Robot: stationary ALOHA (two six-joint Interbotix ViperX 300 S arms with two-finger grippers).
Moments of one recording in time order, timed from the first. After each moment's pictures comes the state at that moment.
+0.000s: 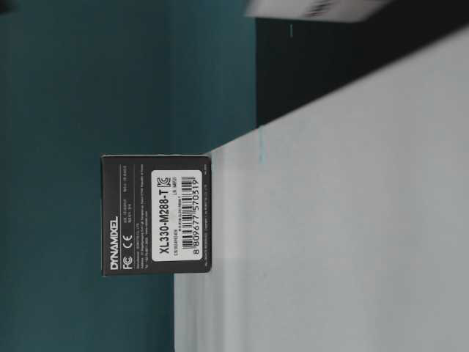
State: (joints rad) left arm -0.07 -1.00 1.07 0.01 -0.01 -0.24; right arm 0.38 -0.20 0.60 -0.19 0.63 0.67
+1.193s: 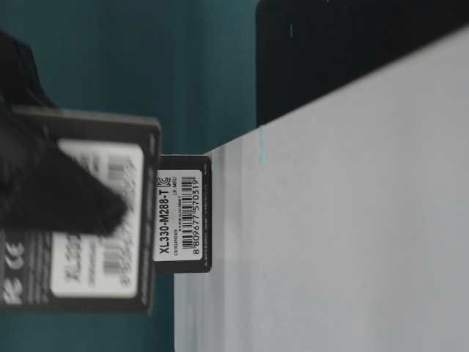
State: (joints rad) left arm -0.07 -1.00 1.07 0.01 -0.01 -0.24; right arm 0.34 0.10 -0.03 -0.20 0.94 0.53
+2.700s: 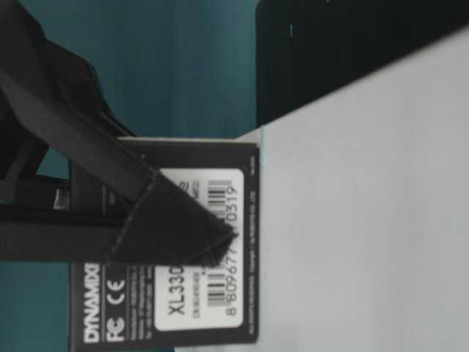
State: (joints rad) left arm -0.07 -1.03 1.07 0.01 0.04 -0.25; right arm 0.36 0.17 -0.01 -0.18 0.91 0.53
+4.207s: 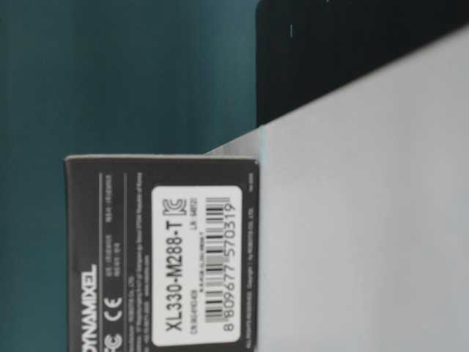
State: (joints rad) left arm -0.07 -1.09 1.06 0.01 0.10 -0.22; right arm 0.37 -0.35 0.33 -0.34 0.85 0.53
